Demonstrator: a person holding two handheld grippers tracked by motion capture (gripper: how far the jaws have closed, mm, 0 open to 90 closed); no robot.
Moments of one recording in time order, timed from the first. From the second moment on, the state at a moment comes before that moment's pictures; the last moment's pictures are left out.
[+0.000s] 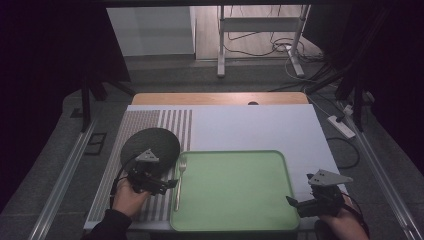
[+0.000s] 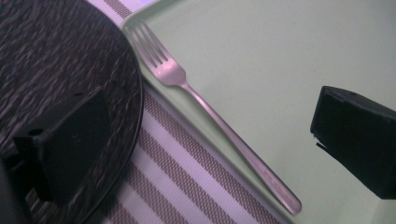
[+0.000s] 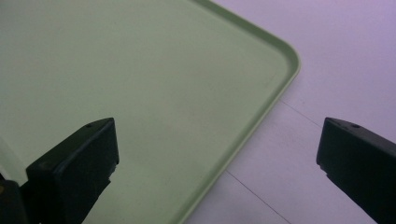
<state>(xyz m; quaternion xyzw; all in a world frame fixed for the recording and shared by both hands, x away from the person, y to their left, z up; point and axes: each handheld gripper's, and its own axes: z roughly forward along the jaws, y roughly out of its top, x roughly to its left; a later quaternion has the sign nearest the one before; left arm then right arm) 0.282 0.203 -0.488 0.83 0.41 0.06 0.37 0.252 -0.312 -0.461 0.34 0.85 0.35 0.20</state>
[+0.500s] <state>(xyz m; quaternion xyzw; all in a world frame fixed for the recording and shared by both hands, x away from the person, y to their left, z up) 0.259 0.231 -0.493 0.82 0.43 0.05 0.38 0.252 -0.313 -0.460 0.34 0.85 0.35 0.20</state>
